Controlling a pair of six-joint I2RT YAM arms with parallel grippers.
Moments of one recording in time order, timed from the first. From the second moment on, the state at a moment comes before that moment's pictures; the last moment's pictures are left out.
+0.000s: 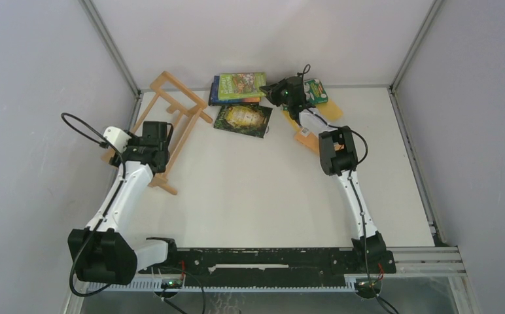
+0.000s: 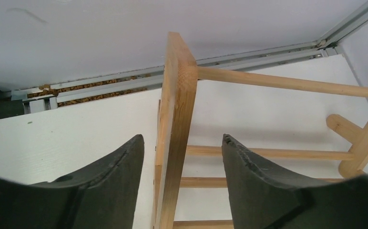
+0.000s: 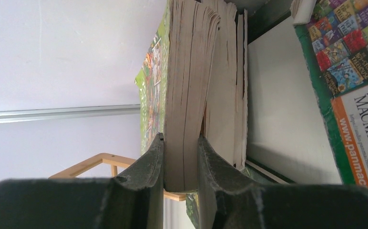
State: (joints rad) left arm -0.08 1.20 0.99 -0.74 -1.10 -1.13; right arm 0.32 2.75 2.31 0.15 -0.24 1.25
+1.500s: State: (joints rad) left arm -0.24 1.07 1.02 -0.58 -0.77 -0.93; right arm 0.33 2.21 1.55 0.36 -0.33 1.35
